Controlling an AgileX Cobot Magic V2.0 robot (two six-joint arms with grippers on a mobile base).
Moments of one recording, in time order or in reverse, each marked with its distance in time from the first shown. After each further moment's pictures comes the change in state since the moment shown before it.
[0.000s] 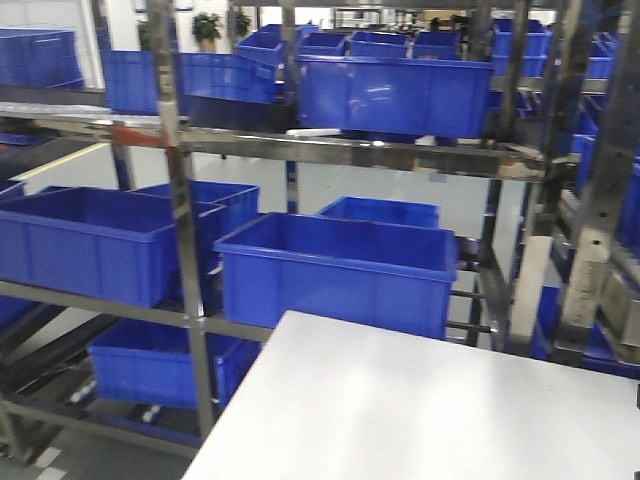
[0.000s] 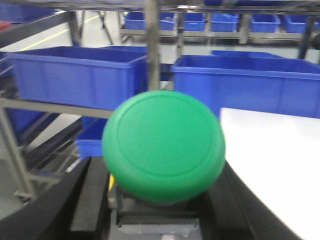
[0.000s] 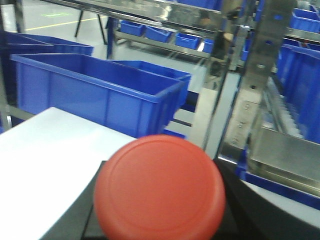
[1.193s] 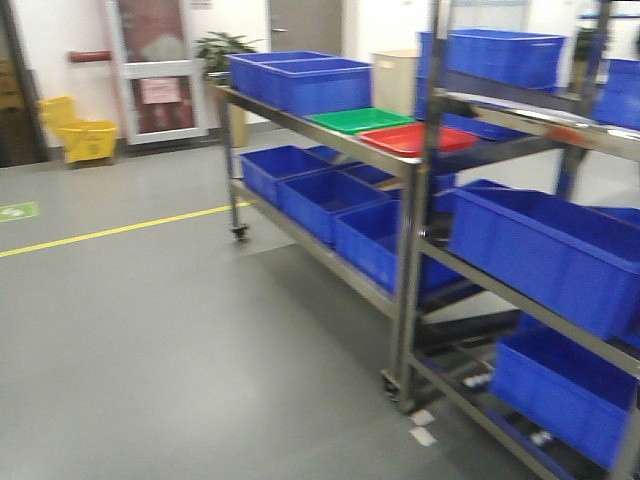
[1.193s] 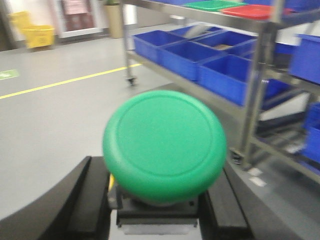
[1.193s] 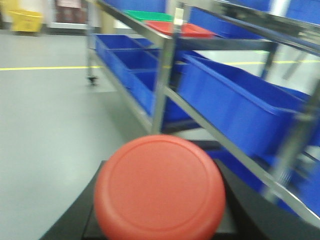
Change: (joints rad) left arm 0.000 0.000 0.000 0.000 0.005 0.000; right arm 0.000 -0.001 0.000 0.002 0.002 0.000
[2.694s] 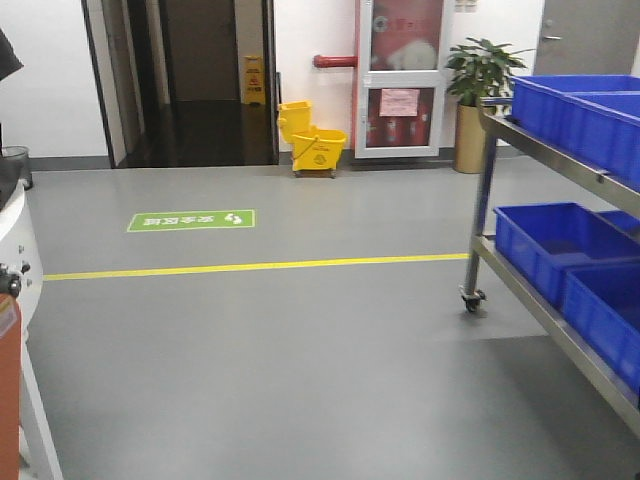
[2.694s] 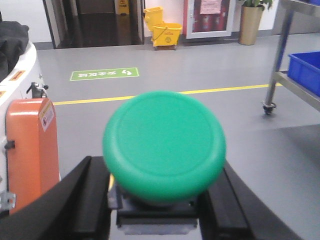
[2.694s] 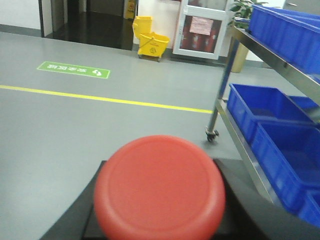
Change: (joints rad) left arm 0.000 -0.001 0.006 -0.002 -0.001 -0.001; right arm 0.000 -0.001 0.000 0.000 0.007 0.000
